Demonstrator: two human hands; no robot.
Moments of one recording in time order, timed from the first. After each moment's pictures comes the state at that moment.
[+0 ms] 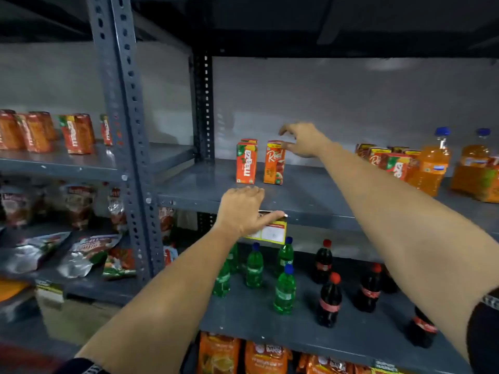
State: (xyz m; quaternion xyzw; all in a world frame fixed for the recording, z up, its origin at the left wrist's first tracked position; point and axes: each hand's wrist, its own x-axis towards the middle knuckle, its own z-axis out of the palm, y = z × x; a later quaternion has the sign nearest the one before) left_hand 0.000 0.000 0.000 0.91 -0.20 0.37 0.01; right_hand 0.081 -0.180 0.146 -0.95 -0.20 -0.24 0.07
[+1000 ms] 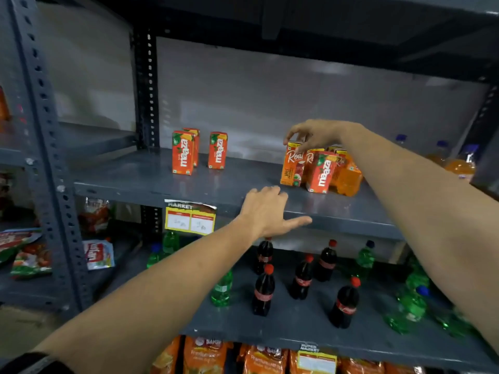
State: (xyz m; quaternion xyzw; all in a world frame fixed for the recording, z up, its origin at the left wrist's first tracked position) left_hand -0.027 -0.179 0.012 0.91 -0.29 0.29 0.03; right_hand 0.026 -0.336 0.187 -0.99 -0.17 -0.03 -0.01
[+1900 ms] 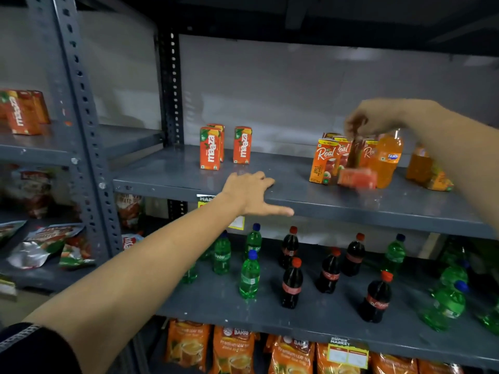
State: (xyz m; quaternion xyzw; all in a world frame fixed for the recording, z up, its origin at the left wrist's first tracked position) left_hand -0.014 -0.086 0.031 0.95 -0.25 0.17 0.00; right_hand -0.003 -0.362 0.204 -1.00 -0.08 -0.01 -0.02
